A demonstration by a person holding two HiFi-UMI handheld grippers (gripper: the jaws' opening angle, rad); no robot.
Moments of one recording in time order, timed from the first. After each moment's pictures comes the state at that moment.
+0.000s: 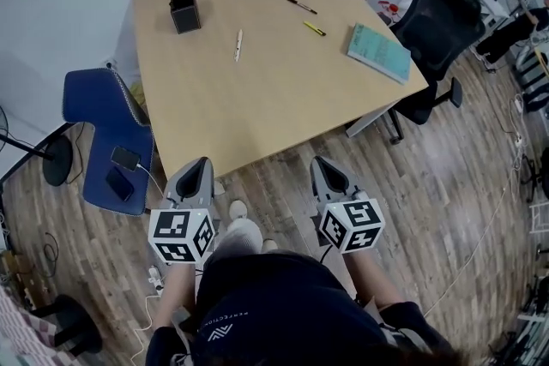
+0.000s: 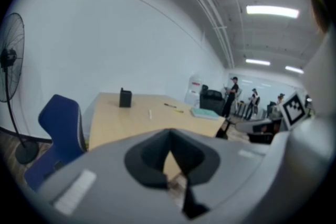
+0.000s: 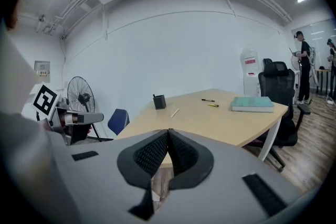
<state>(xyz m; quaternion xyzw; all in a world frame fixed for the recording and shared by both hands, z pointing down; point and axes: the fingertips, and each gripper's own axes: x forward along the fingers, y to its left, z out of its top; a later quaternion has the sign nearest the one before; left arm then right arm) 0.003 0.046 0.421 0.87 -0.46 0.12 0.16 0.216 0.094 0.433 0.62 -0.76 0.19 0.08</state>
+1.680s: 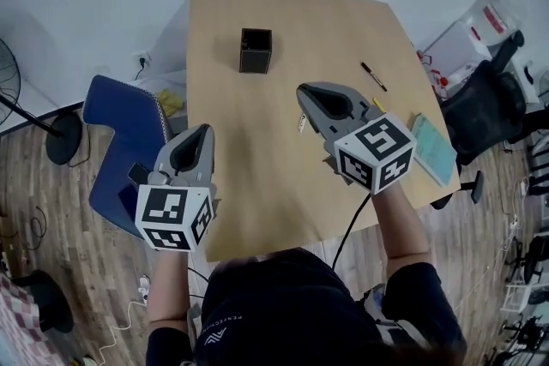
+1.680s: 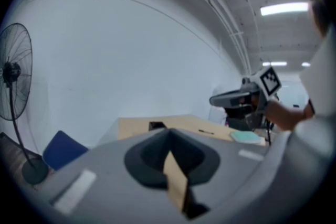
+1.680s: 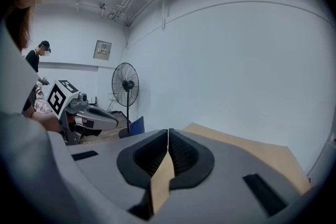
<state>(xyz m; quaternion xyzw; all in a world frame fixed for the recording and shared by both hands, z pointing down) -0.103 -0.195 0.337 0.83 -0.54 0.07 0.11 0.036 -0.248 0.288 0.35 -0.92 0.00 0.18</state>
